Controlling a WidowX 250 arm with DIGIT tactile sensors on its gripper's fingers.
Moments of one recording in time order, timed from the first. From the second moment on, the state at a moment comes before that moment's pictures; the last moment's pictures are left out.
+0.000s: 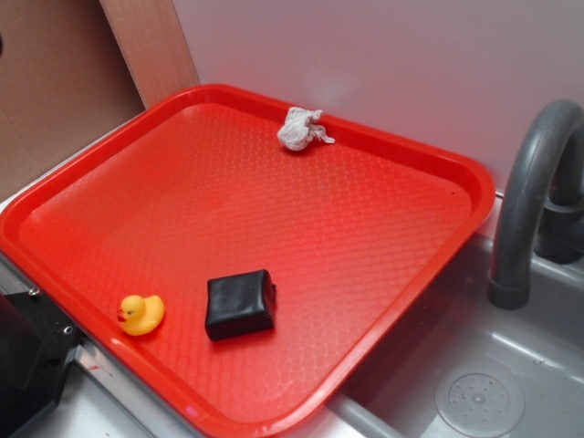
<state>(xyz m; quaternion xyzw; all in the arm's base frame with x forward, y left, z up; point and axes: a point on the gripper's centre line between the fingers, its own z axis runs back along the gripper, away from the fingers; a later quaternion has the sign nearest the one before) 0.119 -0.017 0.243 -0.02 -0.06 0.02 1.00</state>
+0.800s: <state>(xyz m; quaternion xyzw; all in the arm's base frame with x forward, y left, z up) 0.182 -0.019 0.219 -0.04 -0.09 0.06 0.99</state>
